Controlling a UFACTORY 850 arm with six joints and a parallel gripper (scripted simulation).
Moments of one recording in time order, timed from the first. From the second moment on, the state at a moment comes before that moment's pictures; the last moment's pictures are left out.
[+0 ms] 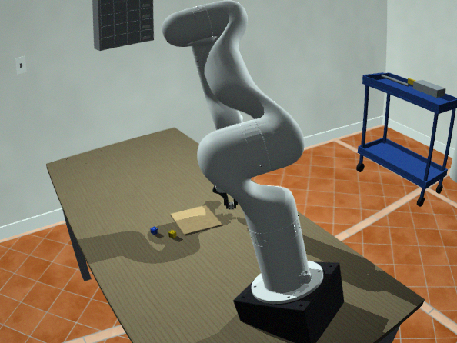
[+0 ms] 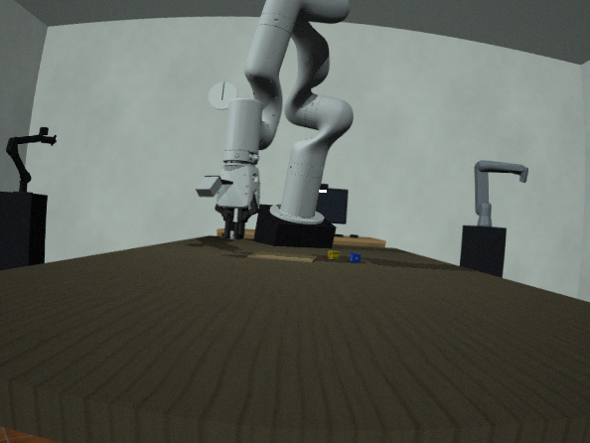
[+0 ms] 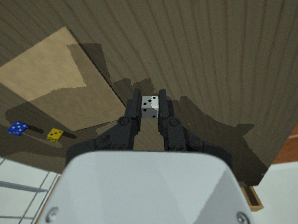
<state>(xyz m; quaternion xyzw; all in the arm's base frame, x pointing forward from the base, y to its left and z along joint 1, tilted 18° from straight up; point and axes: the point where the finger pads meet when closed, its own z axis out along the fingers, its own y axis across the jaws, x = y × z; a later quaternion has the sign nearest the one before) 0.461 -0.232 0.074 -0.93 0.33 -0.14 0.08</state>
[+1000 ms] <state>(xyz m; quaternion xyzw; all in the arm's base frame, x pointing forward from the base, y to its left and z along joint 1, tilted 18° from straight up) 0.441 -0.236 0.139 -0.93 0.33 -0.13 0.08</state>
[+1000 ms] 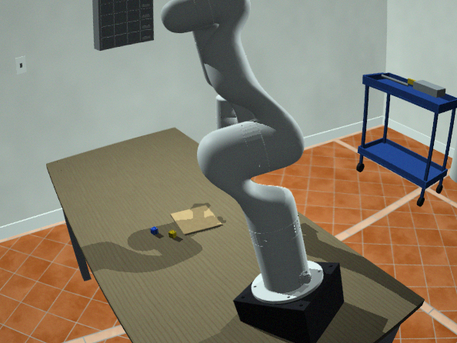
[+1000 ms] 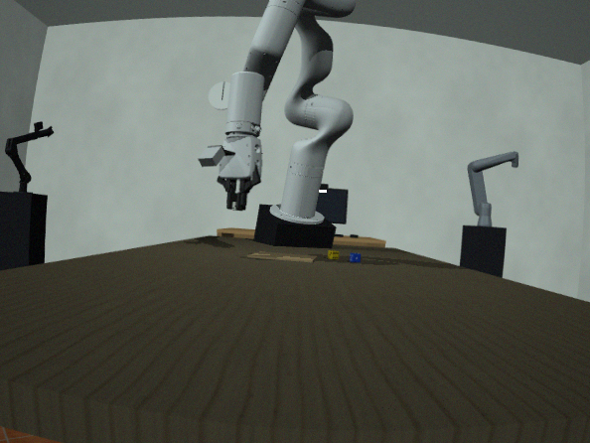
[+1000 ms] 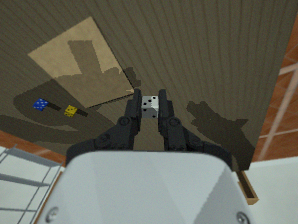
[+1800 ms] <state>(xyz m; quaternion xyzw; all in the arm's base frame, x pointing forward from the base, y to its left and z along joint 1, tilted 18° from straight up) 0.464 -0.242 0.141 -0.99 -0.01 -0.14 0.03</state>
